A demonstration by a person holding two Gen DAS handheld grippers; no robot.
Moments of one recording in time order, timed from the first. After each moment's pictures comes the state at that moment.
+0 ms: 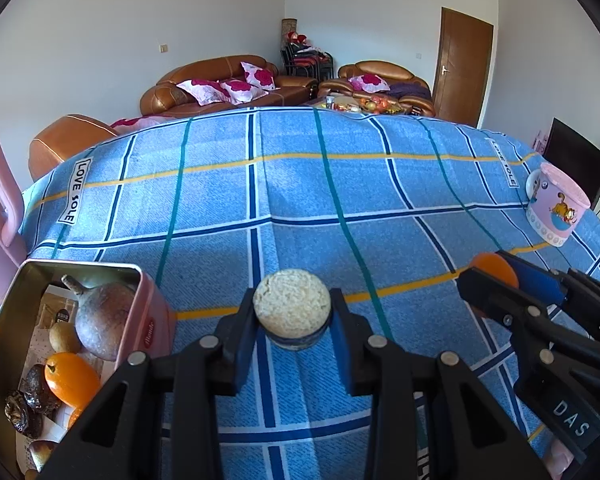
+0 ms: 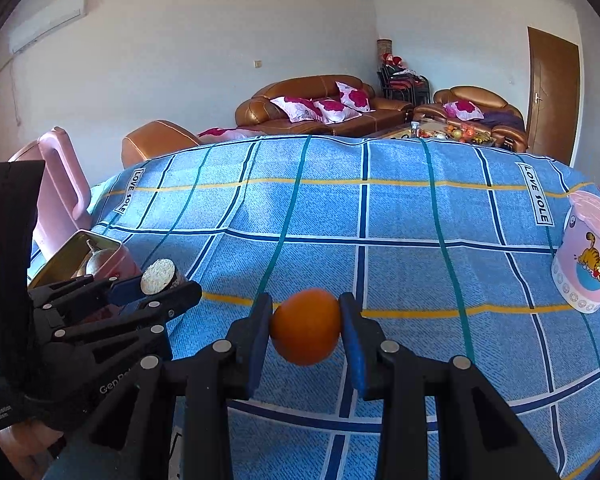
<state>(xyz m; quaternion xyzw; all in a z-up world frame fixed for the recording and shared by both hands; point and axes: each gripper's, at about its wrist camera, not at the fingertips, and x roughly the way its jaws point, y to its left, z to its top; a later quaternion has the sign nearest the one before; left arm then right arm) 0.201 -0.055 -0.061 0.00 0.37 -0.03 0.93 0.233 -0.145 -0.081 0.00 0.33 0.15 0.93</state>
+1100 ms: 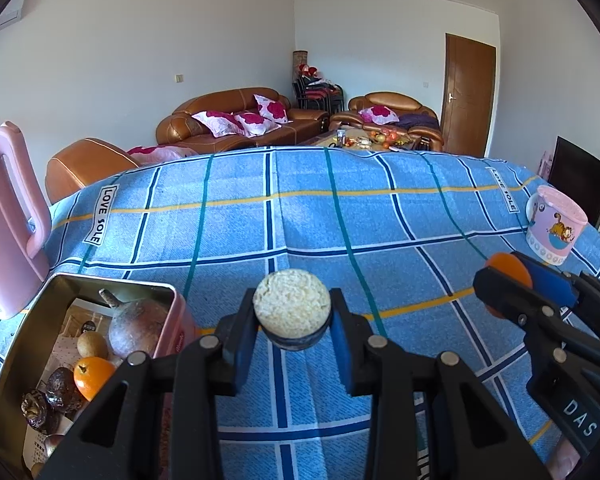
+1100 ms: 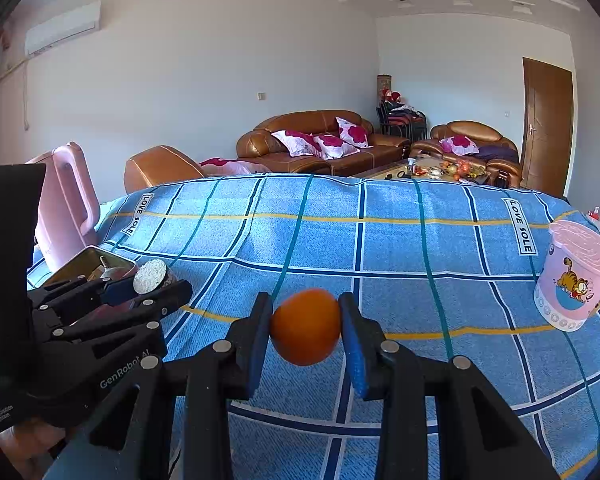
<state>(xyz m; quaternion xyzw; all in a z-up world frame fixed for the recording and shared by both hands) 0.181 -0.051 -0.046 0.00 0.30 -0.01 0.95 0.207 -0.145 -0.066 -0.01 0.27 0.15 0.95</state>
